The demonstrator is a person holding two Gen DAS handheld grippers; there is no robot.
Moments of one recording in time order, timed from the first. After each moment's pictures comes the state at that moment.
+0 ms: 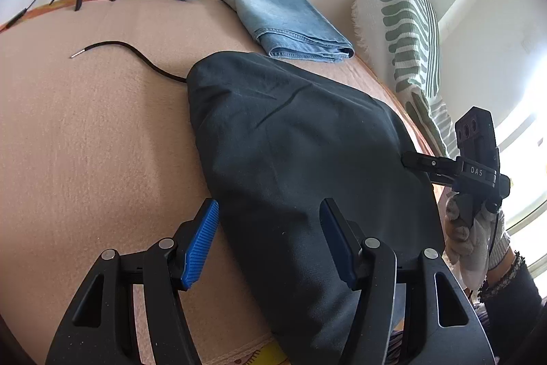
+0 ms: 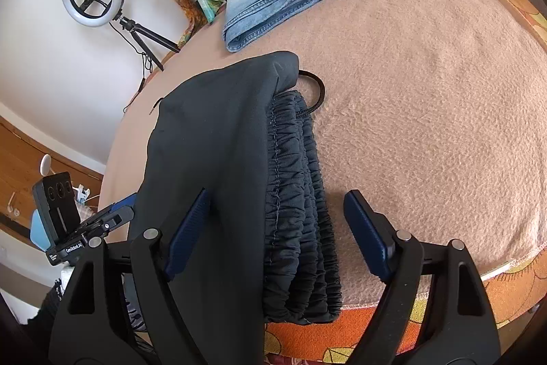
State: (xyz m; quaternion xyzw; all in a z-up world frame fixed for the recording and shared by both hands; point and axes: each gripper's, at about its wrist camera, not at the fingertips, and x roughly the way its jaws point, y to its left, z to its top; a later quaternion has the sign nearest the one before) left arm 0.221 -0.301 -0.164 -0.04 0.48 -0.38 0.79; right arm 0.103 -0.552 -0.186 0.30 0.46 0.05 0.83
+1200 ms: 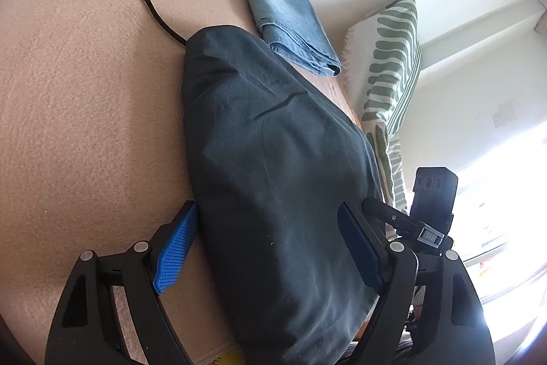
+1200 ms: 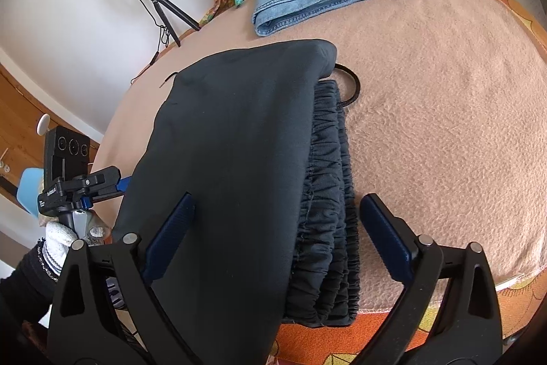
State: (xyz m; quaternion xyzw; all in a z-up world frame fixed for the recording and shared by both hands) left arm 0.243 -0.284 -0.191 -0.21 0.53 -0.41 0.71; right arm 0.105 -0.526 -0.188 0.24 0.46 0.09 0.85
